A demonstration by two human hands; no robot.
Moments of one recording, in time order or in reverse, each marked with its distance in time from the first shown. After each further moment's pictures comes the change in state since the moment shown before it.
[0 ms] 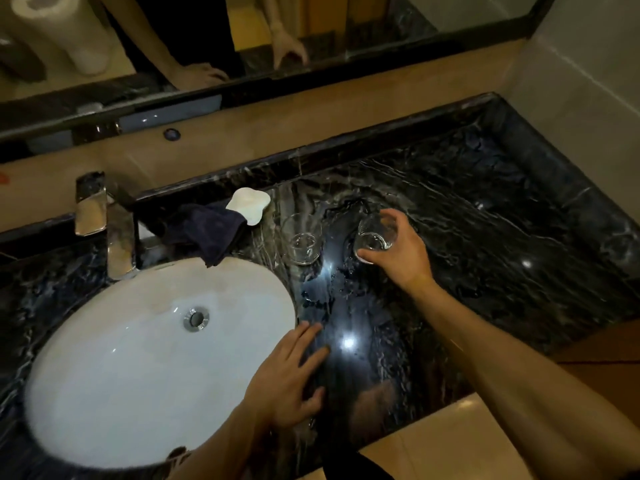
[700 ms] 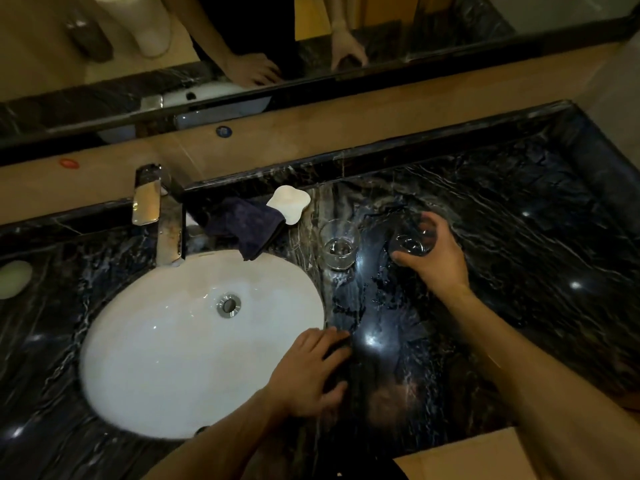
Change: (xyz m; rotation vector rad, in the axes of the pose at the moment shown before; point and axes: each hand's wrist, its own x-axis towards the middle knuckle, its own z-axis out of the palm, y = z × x) left_hand 0.010 -0.008 -0.016 -0.058 0.041 0.033; right_hand 0.023 -0.003 0.004 0.009 -0.043 0.027
